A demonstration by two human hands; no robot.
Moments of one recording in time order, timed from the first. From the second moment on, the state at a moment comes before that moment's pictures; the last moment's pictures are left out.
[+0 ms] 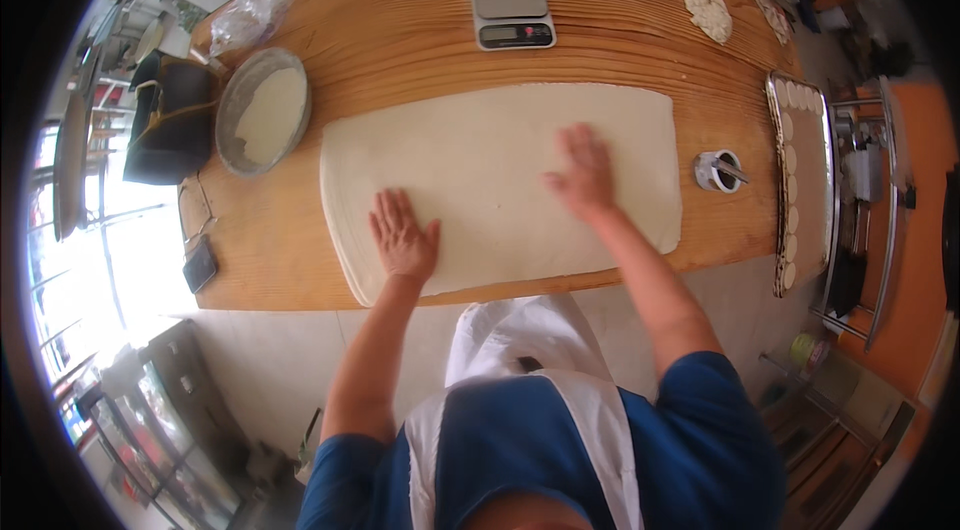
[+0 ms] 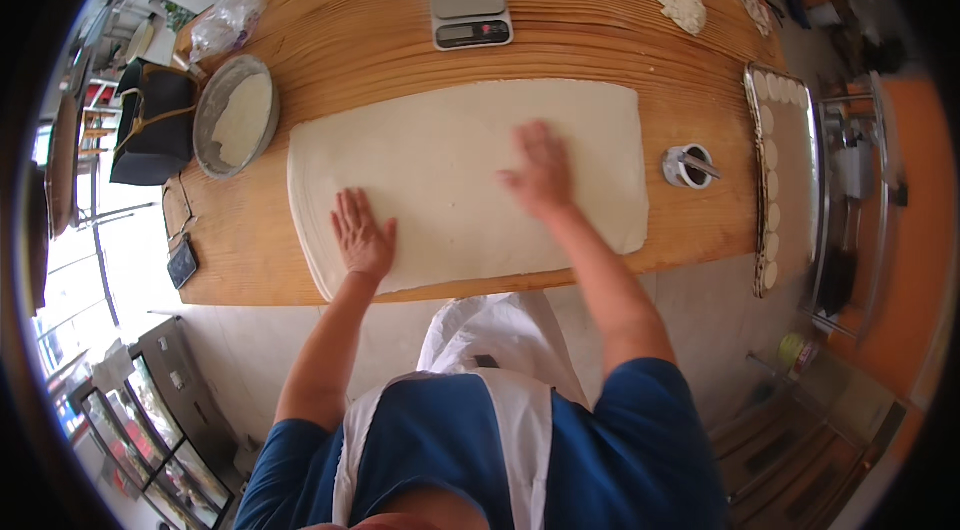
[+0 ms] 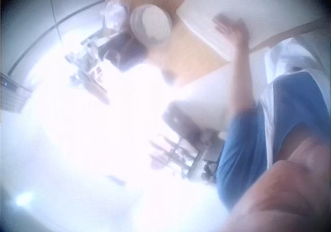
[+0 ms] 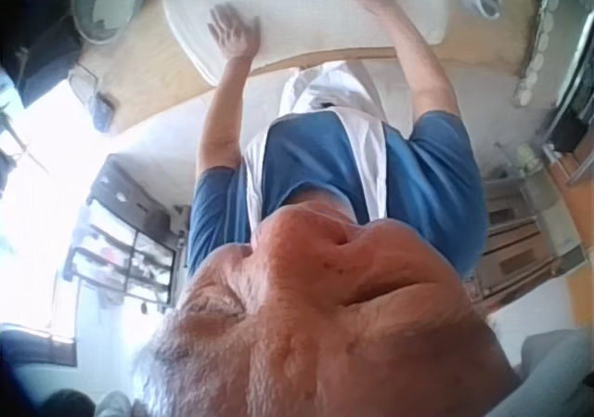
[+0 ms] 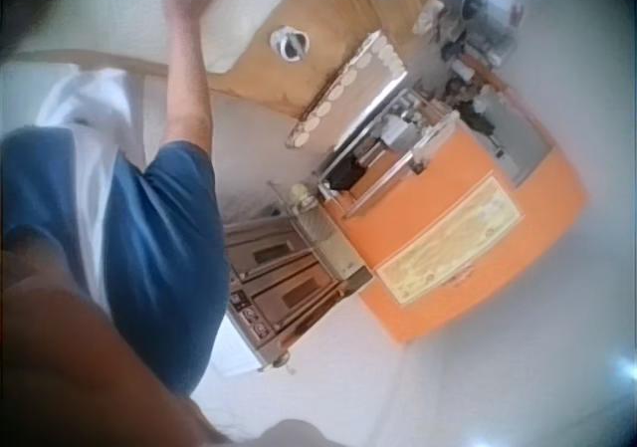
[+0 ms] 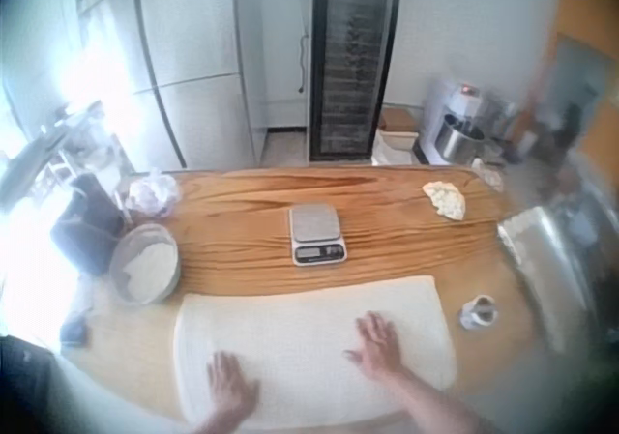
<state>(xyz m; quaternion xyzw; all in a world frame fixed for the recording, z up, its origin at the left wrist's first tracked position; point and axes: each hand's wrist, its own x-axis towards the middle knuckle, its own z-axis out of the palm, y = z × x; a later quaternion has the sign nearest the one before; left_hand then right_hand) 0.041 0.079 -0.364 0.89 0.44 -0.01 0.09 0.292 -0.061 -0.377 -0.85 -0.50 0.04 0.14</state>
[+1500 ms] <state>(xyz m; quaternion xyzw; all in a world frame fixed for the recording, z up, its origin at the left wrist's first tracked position) -0.104 0.166 -0.367 0.87 0.49 -0.03 0.07 0.136 0.152 -0.352 -0.70 -0.68 0.17 0.12</state>
